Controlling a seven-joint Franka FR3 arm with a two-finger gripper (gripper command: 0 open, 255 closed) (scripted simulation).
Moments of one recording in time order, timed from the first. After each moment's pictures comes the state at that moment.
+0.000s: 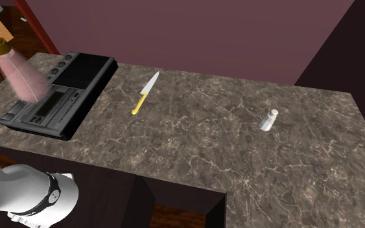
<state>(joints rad) 0.67 -1.12 0.67 -2.15 0.63 1.22 1.34</state>
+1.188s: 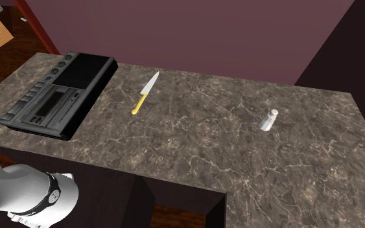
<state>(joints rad) 0.72 -1.20 0.87 -1.83 0.94 1.07 1.81</state>
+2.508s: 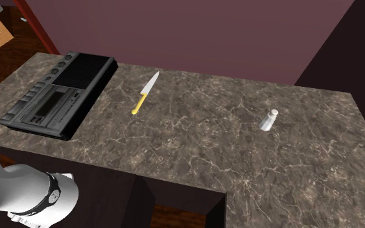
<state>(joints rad) 0.75 -1.30 1.01 -1.85 1.10 1.14 1.95</state>
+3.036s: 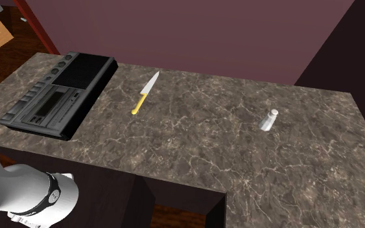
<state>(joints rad) 0.79 -1.36 1.06 -1.95 1.15 1.19 1.93</state>
